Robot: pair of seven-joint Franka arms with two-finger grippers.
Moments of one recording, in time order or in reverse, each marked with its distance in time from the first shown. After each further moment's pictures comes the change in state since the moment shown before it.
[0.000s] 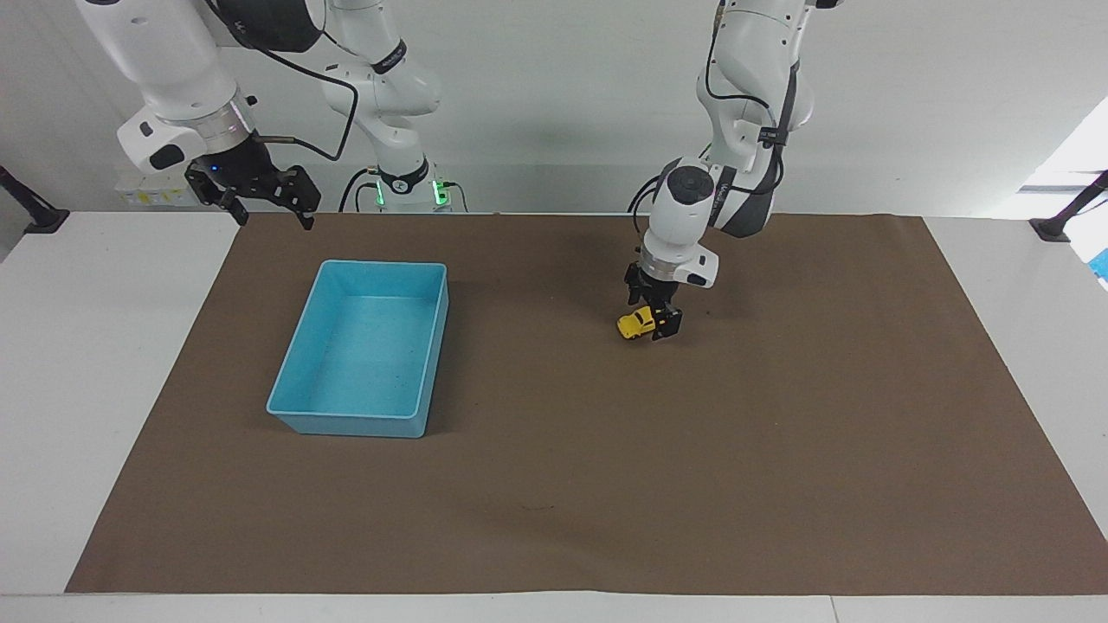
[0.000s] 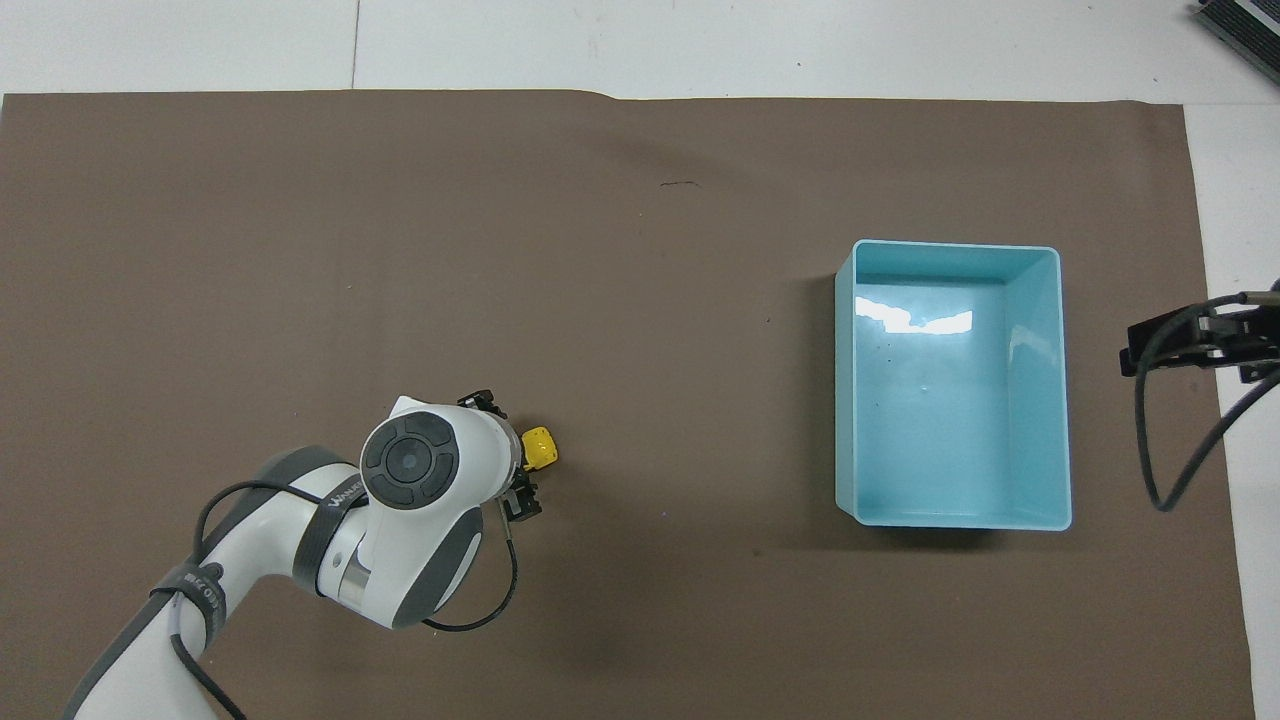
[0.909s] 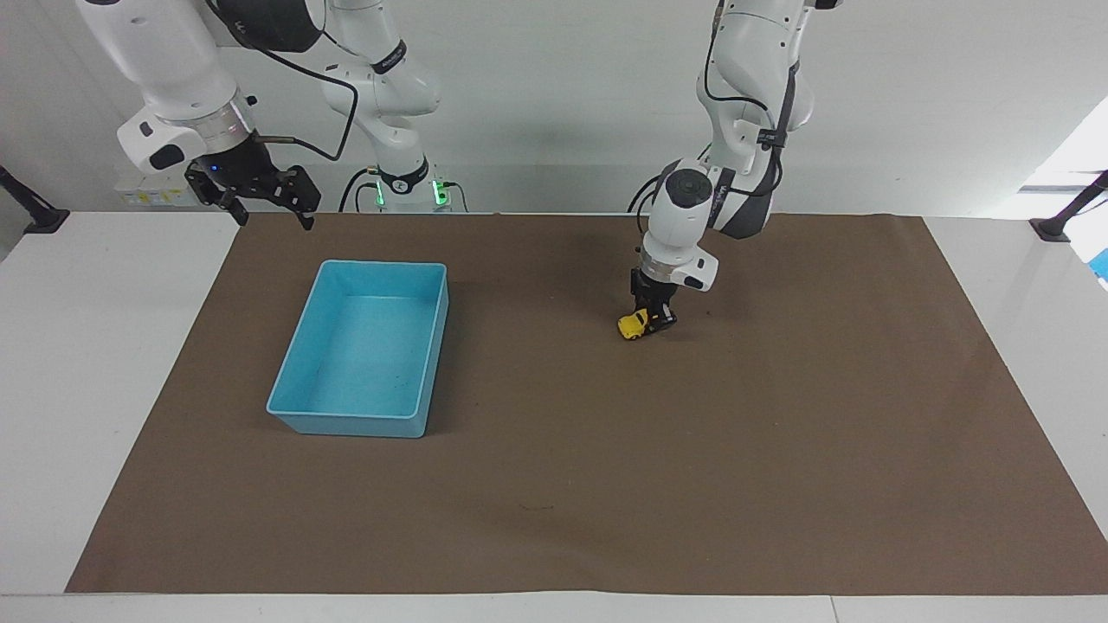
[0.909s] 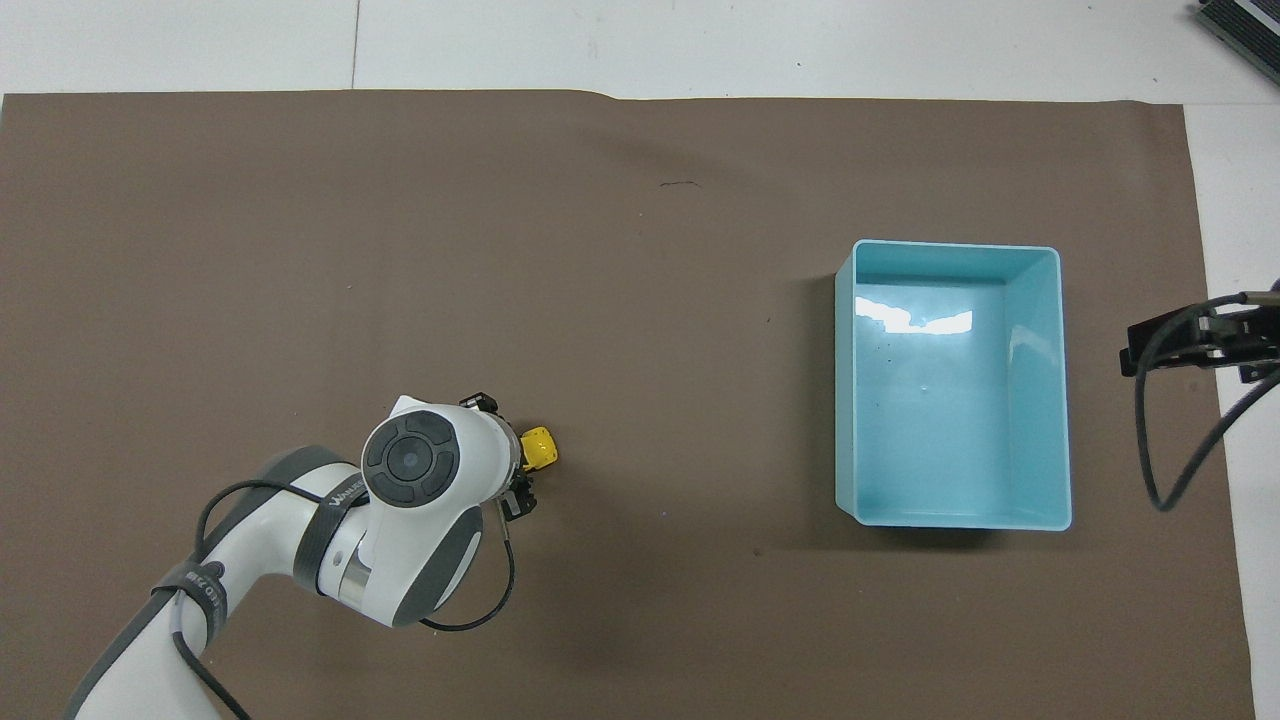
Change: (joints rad) left arm -0.002 0.001 0.011 -0.001 0.000 -0.015 0.091; right arm 0.000 0.000 0.000 0.000 0.000 0.000 0.000
